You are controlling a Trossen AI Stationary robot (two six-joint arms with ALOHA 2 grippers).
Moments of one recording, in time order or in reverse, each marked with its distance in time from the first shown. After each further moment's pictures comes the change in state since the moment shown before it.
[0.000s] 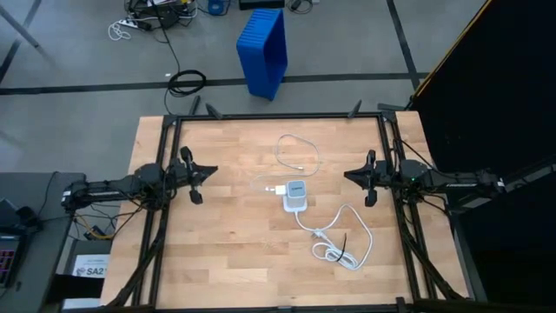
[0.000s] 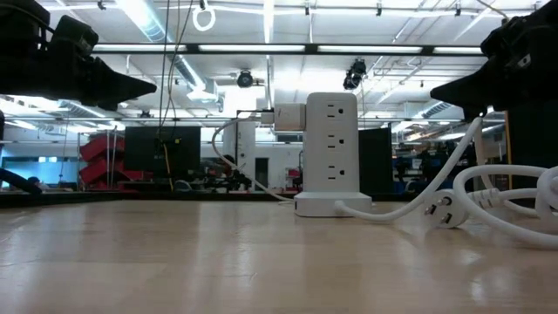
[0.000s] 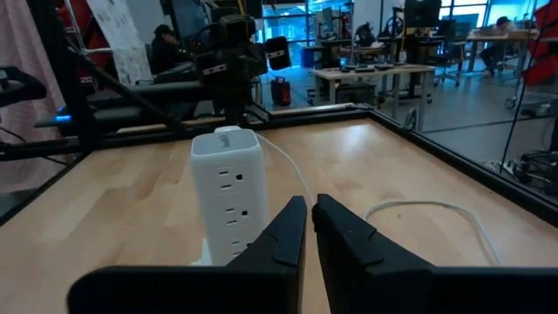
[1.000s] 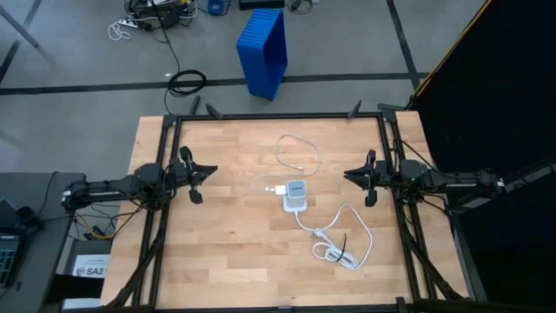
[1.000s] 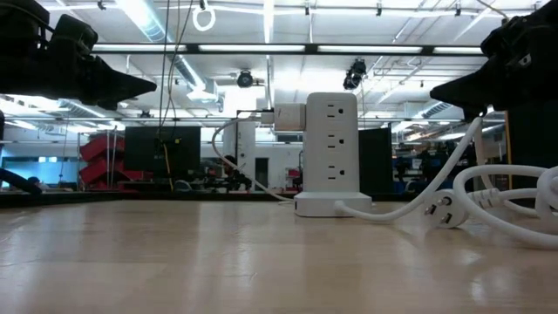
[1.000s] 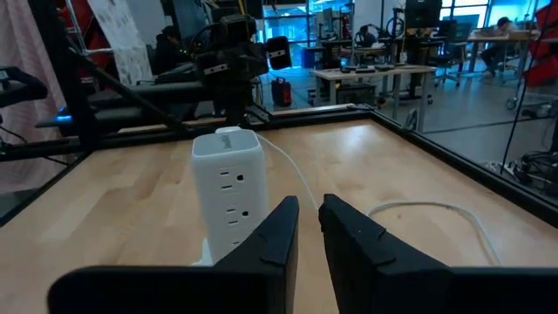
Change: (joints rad) left arm 0.000 0.000 0.000 0.011 0.001 0.006; right arm 0.000 0.000 0.000 0.003 -0.001 -0.001
